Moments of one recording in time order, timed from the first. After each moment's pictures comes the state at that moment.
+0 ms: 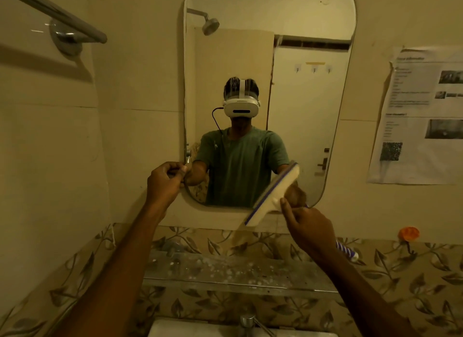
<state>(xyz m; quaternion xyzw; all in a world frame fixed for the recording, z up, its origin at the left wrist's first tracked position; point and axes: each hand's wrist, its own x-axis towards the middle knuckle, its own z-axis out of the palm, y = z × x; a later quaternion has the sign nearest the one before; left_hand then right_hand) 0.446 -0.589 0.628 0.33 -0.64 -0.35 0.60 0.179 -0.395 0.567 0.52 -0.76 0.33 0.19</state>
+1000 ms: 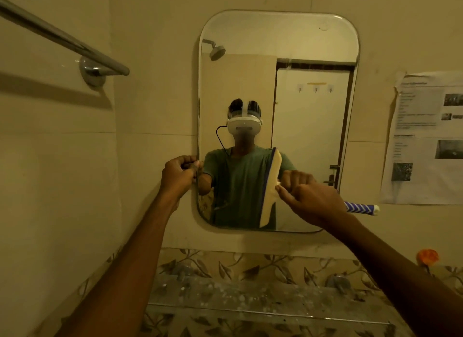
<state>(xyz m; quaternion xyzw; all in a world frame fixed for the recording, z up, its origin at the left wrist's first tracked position) 0.444 -0.593 0.695 0.30 -0.64 -0.39 0.60 0.193 -0.413 0.676 0.60 -0.71 0.16 0.32</state>
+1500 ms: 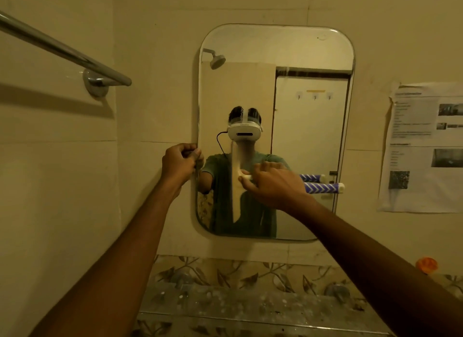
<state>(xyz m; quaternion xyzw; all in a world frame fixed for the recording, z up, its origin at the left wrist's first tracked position) 0.441 -0.587 0.738 0.29 -0.64 -0.34 0.63 0.243 -0.460 0.722 0.64 -0.68 0.14 0.33</state>
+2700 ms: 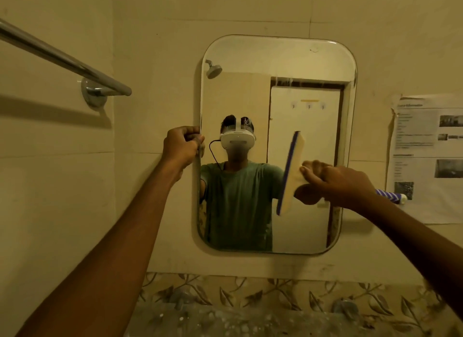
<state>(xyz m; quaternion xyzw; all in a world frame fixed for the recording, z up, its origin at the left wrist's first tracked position) 0.442 -0.590 0.796 0.24 -0.65 -0.38 0.61 0.159 -0.396 0.756 0.61 -0.70 0.18 0.30</state>
